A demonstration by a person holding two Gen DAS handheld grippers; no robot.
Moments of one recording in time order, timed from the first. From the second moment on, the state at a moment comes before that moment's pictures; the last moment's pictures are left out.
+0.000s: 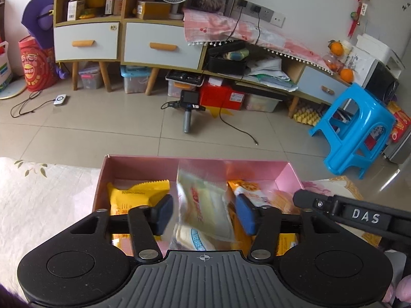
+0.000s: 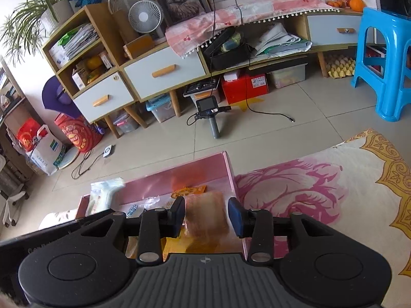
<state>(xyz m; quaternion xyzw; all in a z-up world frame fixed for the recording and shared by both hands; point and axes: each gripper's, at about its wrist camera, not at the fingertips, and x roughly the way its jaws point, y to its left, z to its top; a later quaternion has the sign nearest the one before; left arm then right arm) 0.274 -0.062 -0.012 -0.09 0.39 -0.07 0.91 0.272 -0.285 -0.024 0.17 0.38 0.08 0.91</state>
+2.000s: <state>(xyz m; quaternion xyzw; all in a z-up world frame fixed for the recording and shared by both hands) 0.068 0.015 -0.052 -0.01 0.37 -0.14 0.92 0.088 -0.221 -0.046 -0.06 0.33 0.16 0.93</state>
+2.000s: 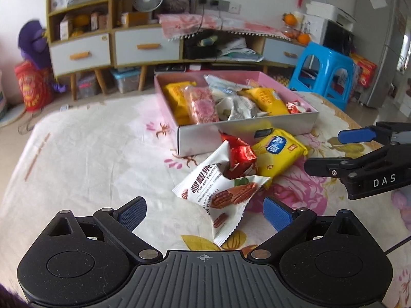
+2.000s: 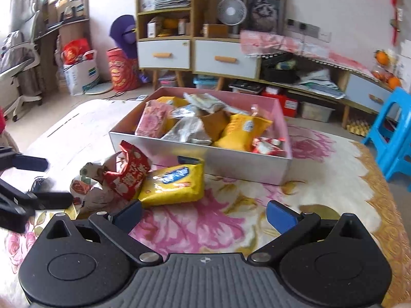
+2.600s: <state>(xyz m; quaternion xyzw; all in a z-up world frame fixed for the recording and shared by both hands) 0.099 0.031 -0.068 -0.25 0.42 -0.12 0.87 0.118 -0.228 -0.071 0.10 0.39 0.18 0.90</state>
